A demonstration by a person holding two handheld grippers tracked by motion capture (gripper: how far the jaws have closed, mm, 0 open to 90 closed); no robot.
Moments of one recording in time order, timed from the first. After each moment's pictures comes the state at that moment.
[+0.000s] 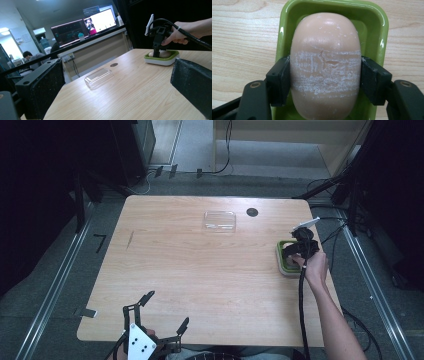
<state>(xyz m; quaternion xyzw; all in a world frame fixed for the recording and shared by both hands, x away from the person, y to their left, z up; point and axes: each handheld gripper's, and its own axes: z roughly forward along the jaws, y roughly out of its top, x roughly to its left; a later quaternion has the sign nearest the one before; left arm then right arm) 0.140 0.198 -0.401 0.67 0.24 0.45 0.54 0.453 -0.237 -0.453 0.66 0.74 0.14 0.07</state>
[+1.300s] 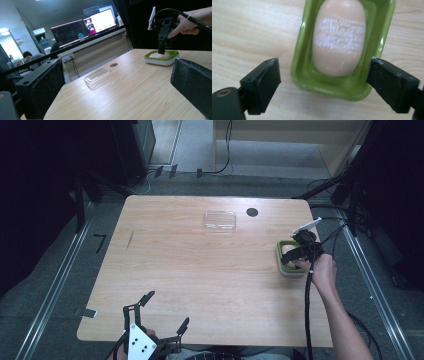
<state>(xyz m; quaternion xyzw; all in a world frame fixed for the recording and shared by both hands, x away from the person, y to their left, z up) 0.140 0.197 -0.401 0.67 0.24 0.45 0.54 0.422 -0.232 -0.424 0.62 0.78 0.12 0.05</state>
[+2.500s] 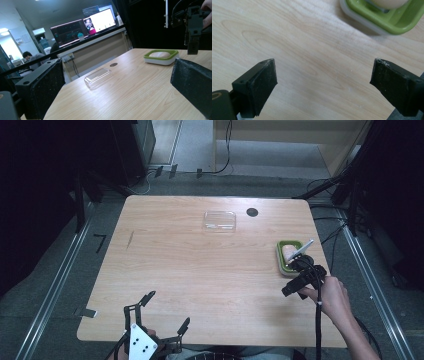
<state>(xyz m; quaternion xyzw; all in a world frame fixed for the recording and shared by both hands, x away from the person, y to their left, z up) 0.140 0.196 -0.401 0.67 0.24 0.45 0.54 0.337 -0.209 -0.409 0.51 0.86 0.06 0.04</state>
